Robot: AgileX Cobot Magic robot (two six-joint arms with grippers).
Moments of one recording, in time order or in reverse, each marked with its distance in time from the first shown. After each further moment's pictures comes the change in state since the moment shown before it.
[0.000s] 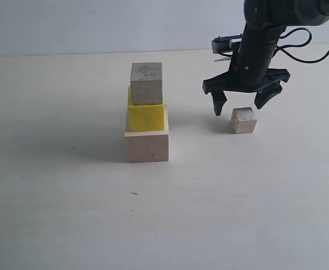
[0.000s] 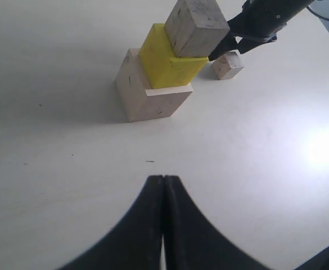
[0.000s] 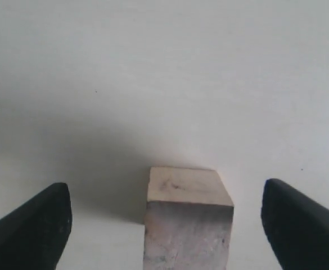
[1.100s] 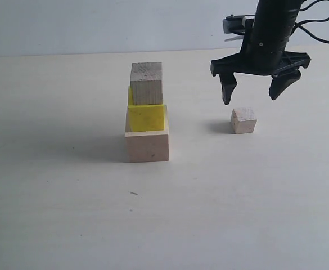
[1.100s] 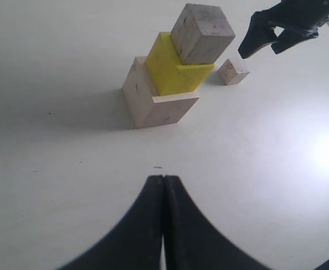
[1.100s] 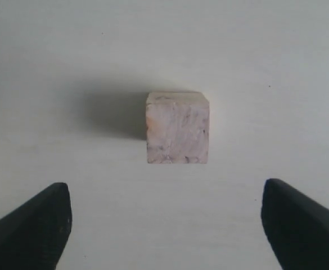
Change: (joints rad) left arm 0.000 0.000 0.000 0.028 -0.014 0.000; right arm 0.000 -0.134 0.004 0.018 0.178 0.059
